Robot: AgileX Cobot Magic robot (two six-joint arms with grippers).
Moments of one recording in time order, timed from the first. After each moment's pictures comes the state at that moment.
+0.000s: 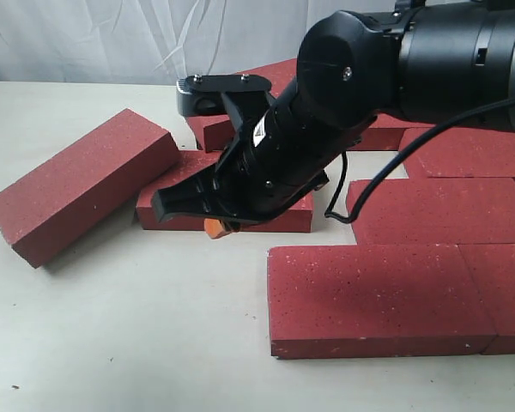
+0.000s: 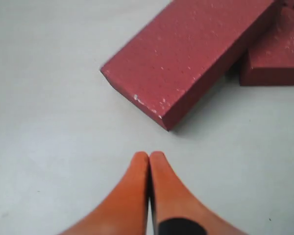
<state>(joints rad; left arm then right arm) 0.03 0.60 -0.48 -0.12 0.73 0.10 0.81 1.69 -1.22 0.30 0.73 0.11</state>
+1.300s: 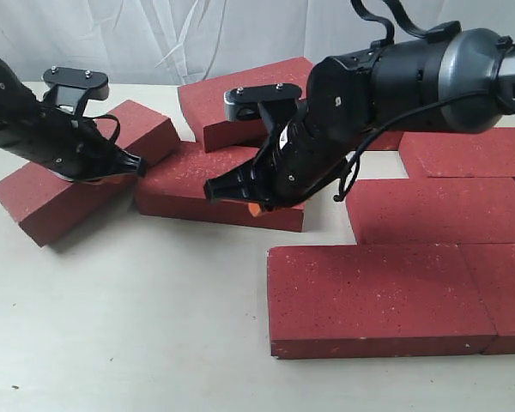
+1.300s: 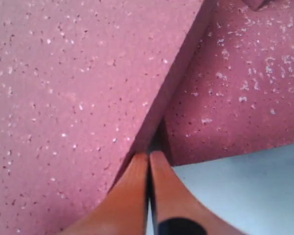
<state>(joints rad) -0.23 1.77 -0.98 -0.45 0.35 0.43 0.67 1.84 -1.22 0.17 0.59 0.14</state>
